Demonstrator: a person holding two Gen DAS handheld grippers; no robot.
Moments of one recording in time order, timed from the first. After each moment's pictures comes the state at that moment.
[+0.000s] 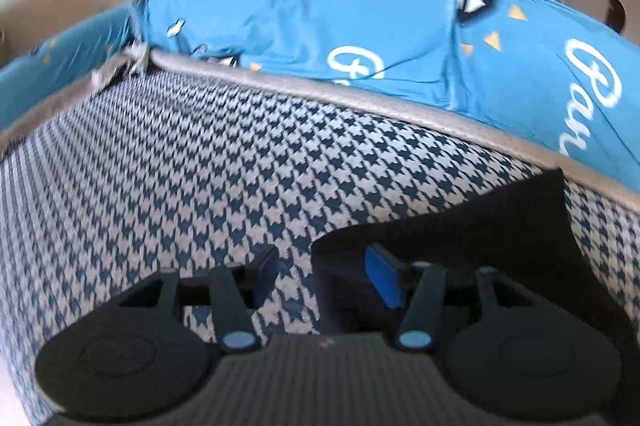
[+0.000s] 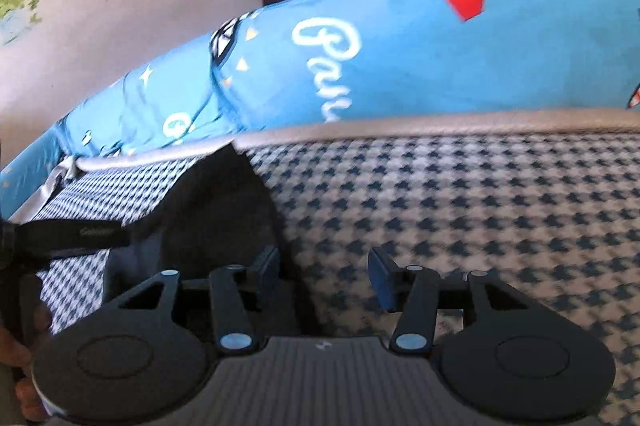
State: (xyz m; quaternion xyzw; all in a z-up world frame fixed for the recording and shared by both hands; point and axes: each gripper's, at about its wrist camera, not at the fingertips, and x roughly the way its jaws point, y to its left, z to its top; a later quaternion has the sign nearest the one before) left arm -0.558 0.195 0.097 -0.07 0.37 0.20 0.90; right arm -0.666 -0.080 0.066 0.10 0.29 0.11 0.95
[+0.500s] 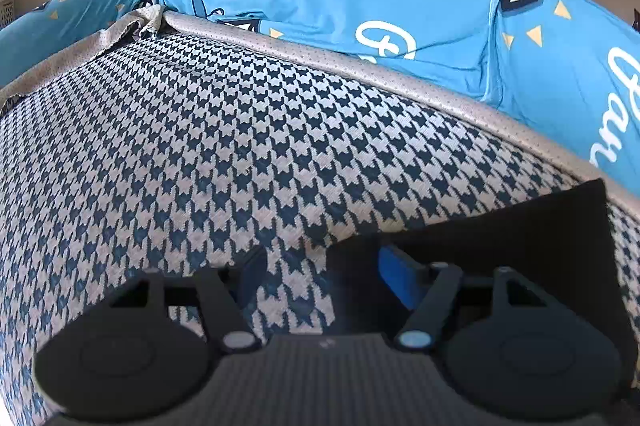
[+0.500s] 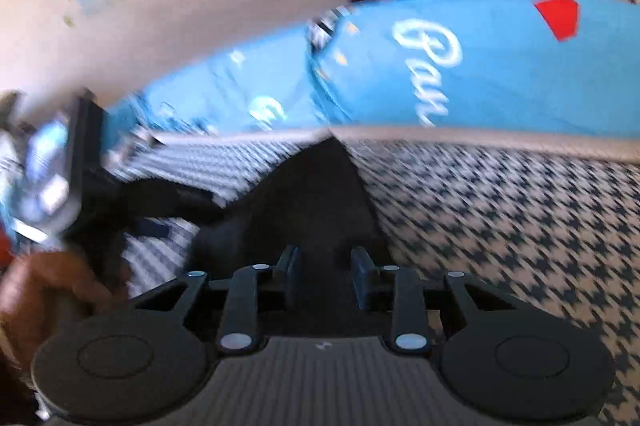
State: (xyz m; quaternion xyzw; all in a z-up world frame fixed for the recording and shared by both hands) left arm -0.543 0.213 0.074 -0.10 0.39 0.21 0.89; right arm -0.670 -0.056 0.060 0.07 0.30 0.21 0.93
